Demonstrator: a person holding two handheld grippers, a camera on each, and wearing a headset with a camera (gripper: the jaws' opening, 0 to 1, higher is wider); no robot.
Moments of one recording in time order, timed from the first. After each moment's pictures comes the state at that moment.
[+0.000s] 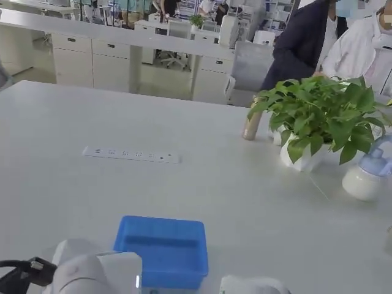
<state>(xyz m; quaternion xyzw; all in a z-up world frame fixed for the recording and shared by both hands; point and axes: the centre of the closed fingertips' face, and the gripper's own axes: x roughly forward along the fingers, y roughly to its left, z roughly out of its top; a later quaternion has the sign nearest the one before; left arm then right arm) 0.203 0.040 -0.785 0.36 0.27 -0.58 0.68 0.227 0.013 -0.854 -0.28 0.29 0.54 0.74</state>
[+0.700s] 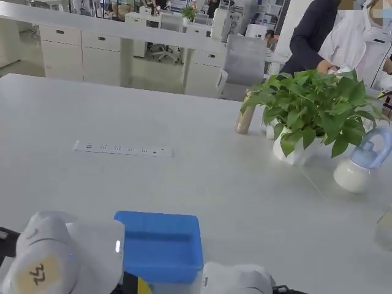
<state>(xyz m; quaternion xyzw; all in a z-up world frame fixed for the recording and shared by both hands) 0.207 0.030 -0.751 0.28 0.22 -0.62 0.70 0.222 0.040 -0.834 -0.24 0.27 0.56 0.75</state>
